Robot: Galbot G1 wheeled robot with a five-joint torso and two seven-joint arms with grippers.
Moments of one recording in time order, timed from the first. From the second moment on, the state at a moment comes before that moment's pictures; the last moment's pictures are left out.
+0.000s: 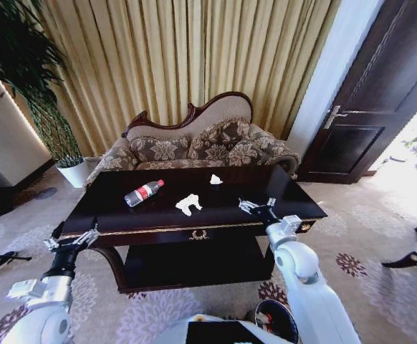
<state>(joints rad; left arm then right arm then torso) 1.79 -1.36 -1.02 -2.24 -0.51 -0.03 0.06 -1.27 1.30 0.50 2.10 0.34 -0.35 -0.04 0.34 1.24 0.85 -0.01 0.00</state>
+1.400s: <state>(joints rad) 1.82 -1.44 -1.01 -2.27 -0.52 -0.09 0.12 -0.73 1.17 0.10 1.63 0.56 -0.28 -0.18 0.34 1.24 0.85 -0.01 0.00</state>
